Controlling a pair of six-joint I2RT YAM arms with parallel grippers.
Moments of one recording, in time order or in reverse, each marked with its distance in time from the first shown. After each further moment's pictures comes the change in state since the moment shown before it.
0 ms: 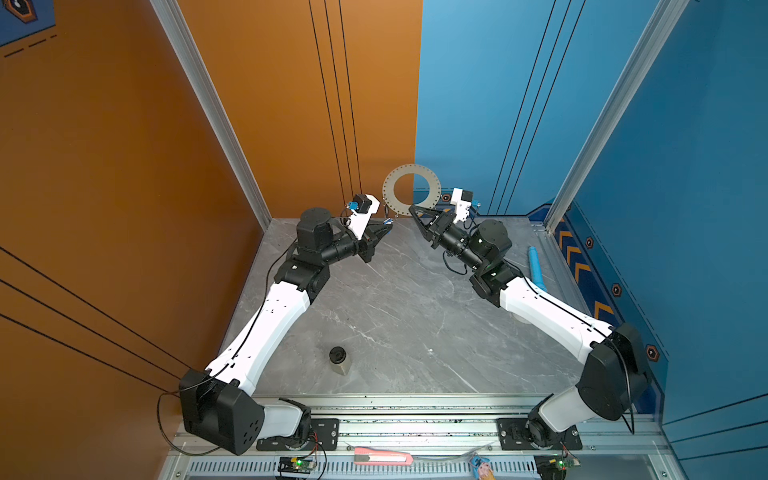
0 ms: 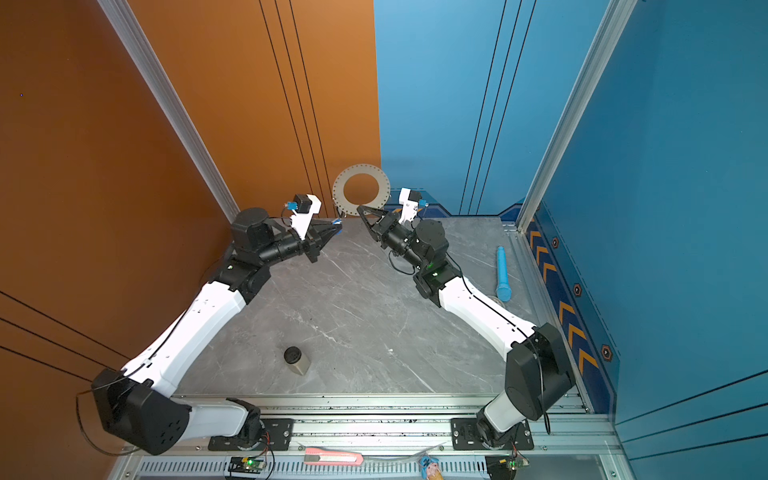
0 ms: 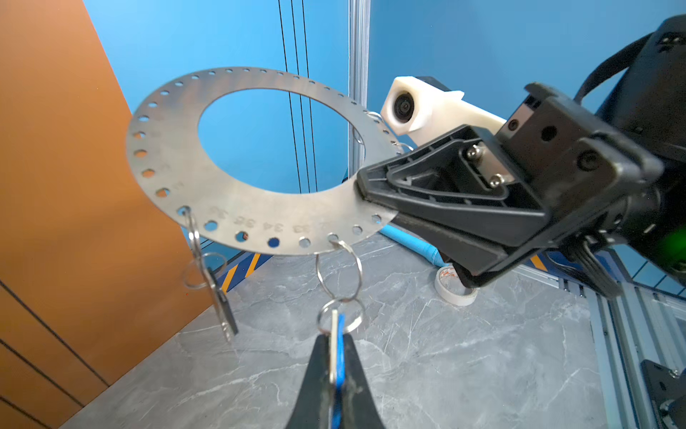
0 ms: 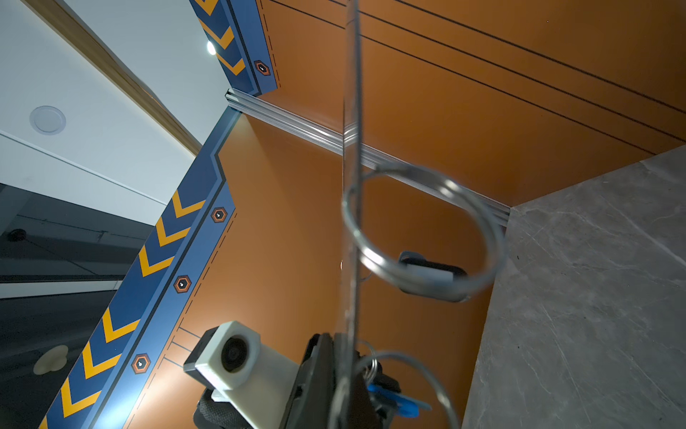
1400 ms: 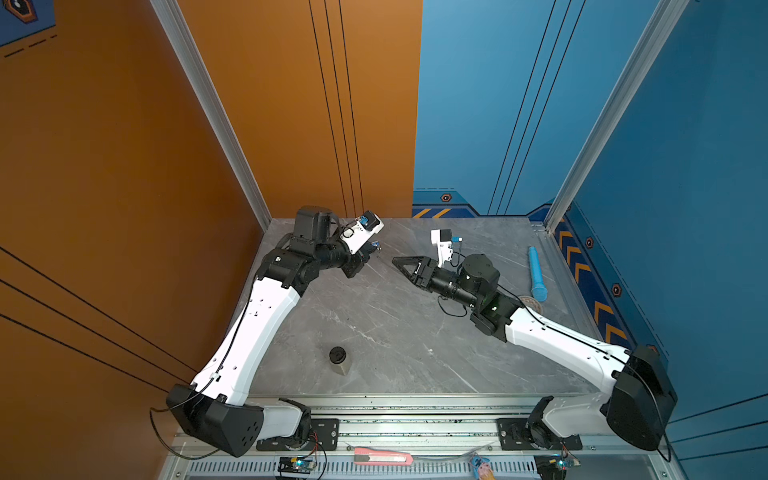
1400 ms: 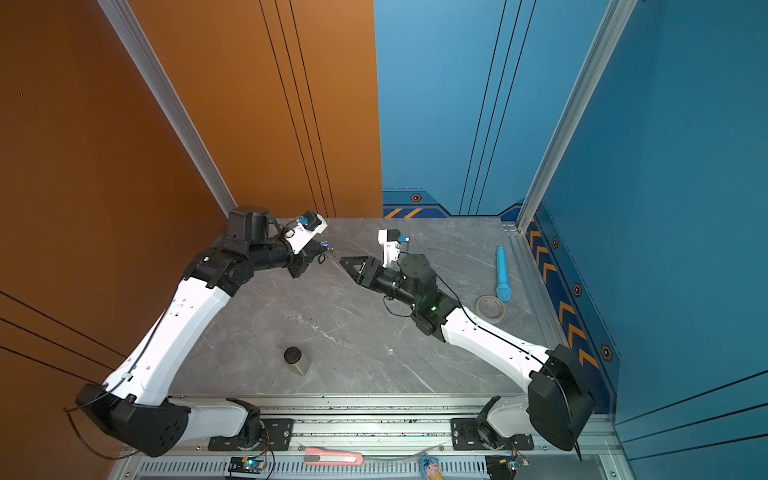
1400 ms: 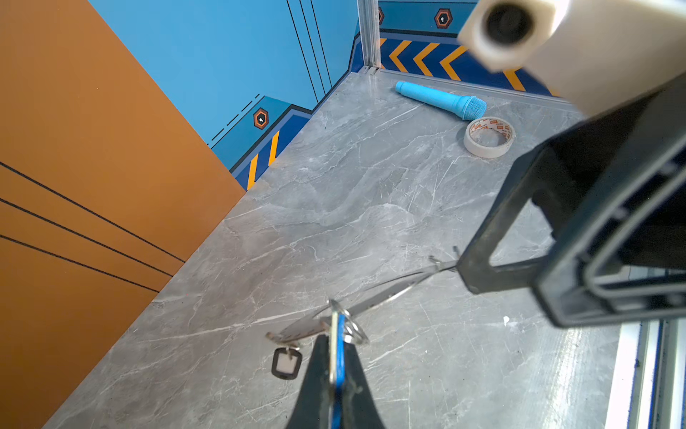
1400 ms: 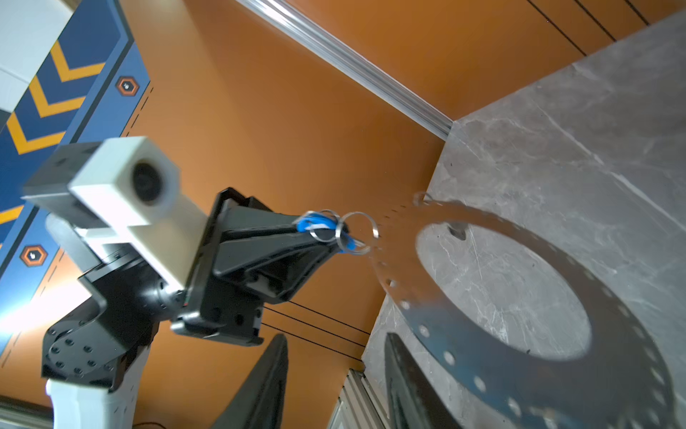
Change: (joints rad) left arm 0.001 0.004 0.201 -0.627 -0.169 0.380; right arm 0.176 -0.176 -0.200 -0.233 -0.007 -0.312
